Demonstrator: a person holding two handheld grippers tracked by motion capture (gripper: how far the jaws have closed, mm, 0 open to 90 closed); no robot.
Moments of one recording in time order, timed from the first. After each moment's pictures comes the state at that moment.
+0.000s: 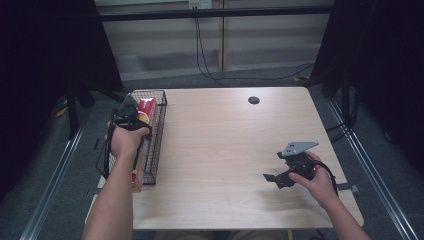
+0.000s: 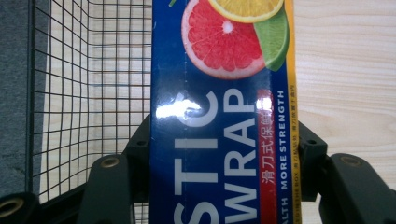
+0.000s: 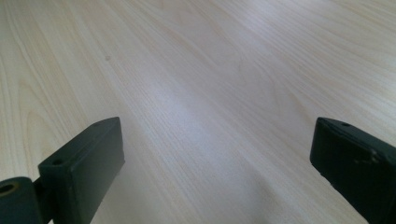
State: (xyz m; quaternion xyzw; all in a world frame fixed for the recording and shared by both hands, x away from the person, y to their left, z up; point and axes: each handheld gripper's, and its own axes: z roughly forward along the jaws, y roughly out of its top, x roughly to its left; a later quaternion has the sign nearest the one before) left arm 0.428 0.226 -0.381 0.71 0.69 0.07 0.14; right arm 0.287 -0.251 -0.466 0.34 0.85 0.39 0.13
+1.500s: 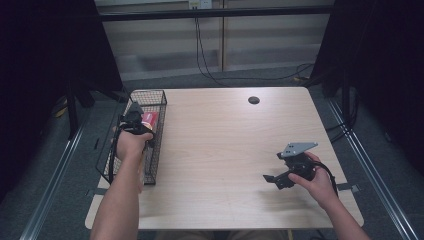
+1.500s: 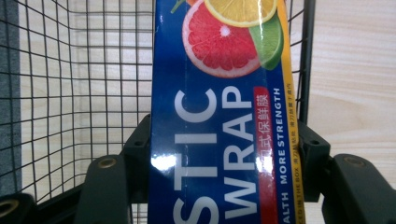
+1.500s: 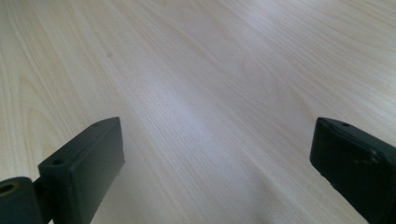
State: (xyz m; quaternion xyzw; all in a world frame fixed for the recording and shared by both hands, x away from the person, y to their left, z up) left arm 0.434 0.224 -0.410 0.71 0.69 0.05 0.09; right arm 0.286 -0.250 -0.467 0.34 0.85 0.38 0.13
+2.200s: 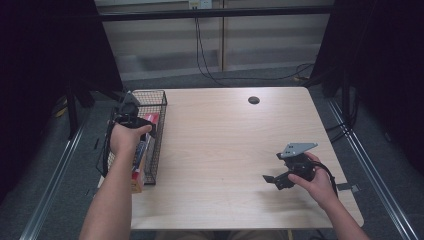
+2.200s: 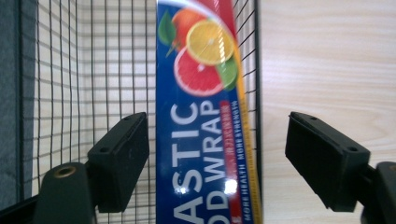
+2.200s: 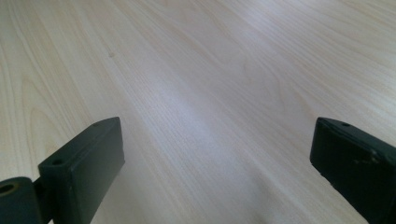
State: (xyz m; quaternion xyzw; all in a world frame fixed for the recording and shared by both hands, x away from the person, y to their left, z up) left arm 0.430 0.223 -0.368 0.72 0.67 0.06 0.16; right arm 0.285 -0.248 -0.467 0.34 0.85 0.38 0.13
